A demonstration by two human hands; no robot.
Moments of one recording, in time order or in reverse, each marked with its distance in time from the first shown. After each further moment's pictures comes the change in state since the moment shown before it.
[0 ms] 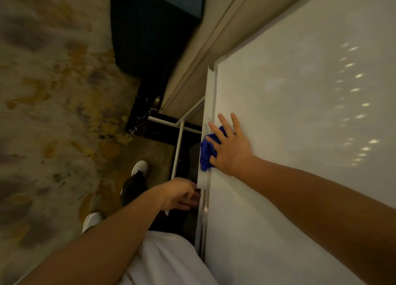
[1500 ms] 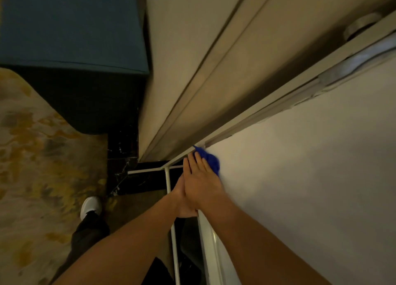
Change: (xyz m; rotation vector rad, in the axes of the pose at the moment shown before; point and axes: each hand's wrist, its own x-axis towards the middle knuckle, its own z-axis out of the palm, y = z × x) left_hand 0.132 0.326 0.002 0.235 0.356 0.152; right_hand 0.214 0.134 -0.022 0.721 -0.211 0.150
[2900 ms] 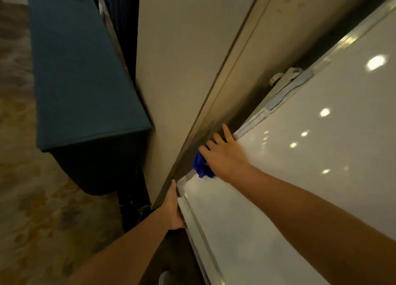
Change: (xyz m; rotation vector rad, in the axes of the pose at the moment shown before) left_hand -0.036 0.028 -0.132 -0.400 -0.376 -0.296; right_hand -0.059 0.042 -0.131 -0.218 0.455 0.167
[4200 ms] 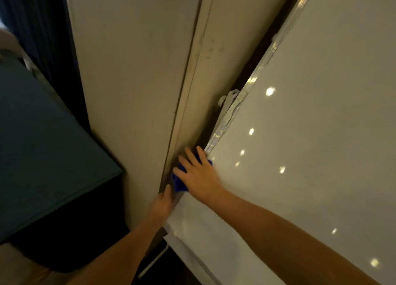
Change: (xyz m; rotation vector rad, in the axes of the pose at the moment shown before) left_hand -0.039 0.081 0.023 1.088 0.229 0.670; right_hand -0.003 -0.029 -0.019 0.157 0.223 0.313
